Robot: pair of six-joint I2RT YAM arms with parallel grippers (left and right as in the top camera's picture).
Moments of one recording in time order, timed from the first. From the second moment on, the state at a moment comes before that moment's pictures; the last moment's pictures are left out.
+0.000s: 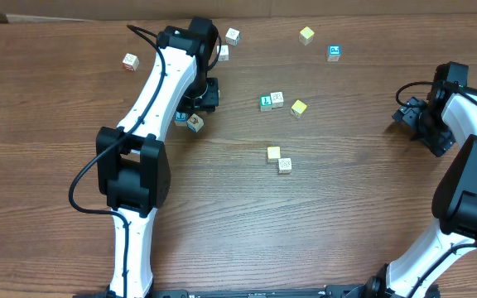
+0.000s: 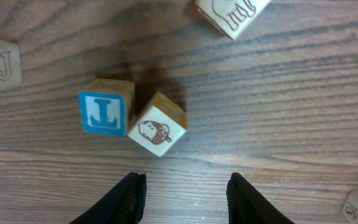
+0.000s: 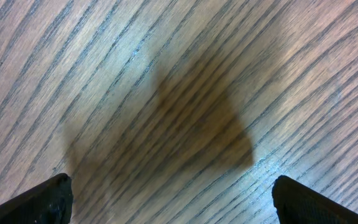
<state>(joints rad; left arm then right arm) -0.30 2.31 2.13 -1.36 -0.03 -0.33 -0.34 2.03 1.42 -0.75 0.13 0.51</state>
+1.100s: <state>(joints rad) -0.32 2.31 2.13 -1.33 -0.02 -0.41 -0.34 2.03 1.42 -0.75 0.13 0.51</state>
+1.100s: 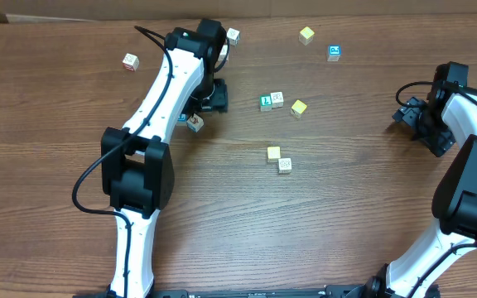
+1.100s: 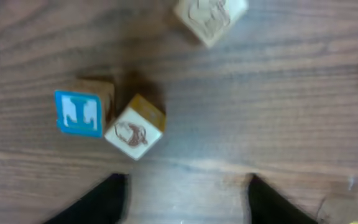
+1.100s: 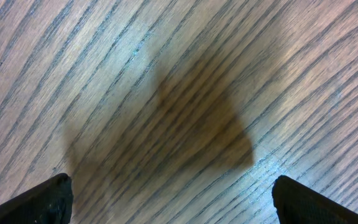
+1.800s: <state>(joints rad) -0.31 2.31 2.13 -1.35 0.03 -0.59 -0.34 2.03 1.42 -0.75 0.13 0.51</state>
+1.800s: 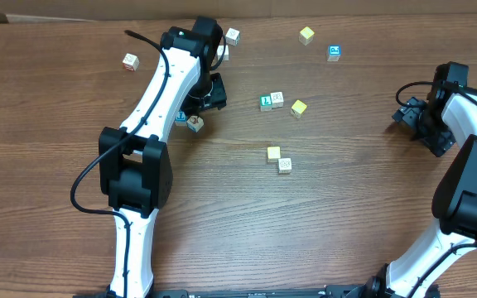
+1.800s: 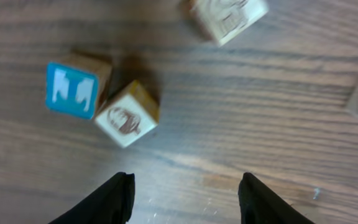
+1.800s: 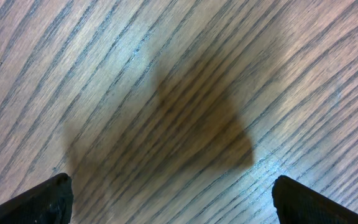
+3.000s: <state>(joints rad) -0.31 2.31 1.97 -1.22 -0.15 -1.00 -0.34 2.03 1.42 -0.75 0.13 0.51</state>
